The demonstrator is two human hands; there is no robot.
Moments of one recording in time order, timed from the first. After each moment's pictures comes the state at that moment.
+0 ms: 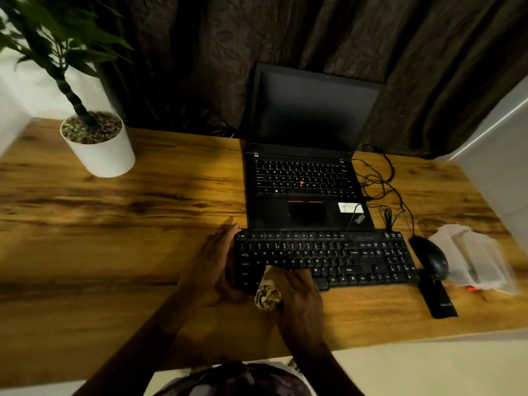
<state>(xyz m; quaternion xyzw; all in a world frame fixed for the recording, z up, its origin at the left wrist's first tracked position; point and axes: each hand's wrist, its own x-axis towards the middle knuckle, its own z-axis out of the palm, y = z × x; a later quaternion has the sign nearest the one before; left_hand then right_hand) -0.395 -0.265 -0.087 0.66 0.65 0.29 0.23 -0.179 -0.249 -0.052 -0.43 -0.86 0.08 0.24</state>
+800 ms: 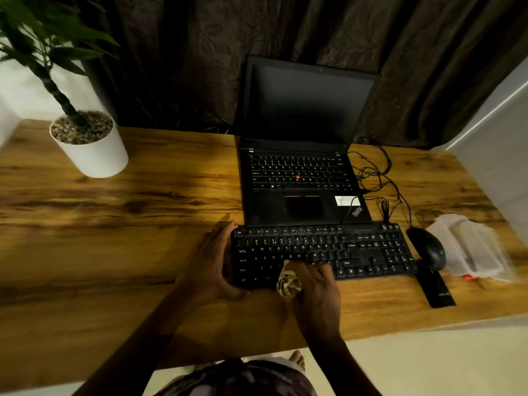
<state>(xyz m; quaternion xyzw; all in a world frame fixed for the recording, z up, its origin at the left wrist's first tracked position) -0.393 -0.265 -0.083 0.62 0.68 0.27 0.27 -0.151 -0.236 -0.054 -0.51 -0.83 0.08 0.21</state>
